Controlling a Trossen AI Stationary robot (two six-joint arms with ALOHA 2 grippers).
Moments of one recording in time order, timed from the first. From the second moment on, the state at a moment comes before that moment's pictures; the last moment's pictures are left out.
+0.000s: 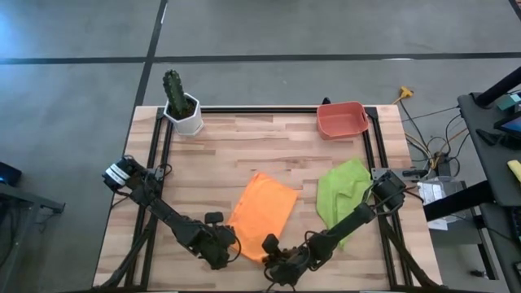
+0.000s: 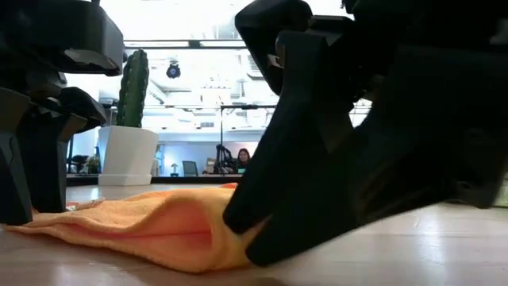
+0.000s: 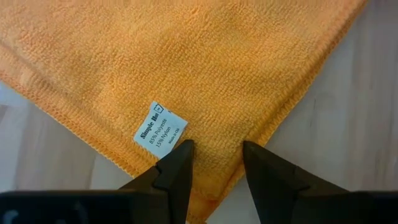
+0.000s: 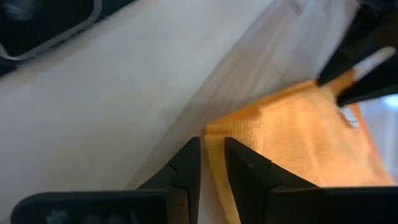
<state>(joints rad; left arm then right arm) -0.70 1.80 1.04 -0.47 -0.27 -0.83 0.66 2.19 1.34 0.04 0.36 -0.32</state>
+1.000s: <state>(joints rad) -0.69 1.88 1.08 -0.27 -0.38 -1.01 0.67 2.14 1.32 0.06 0.59 -0.30</state>
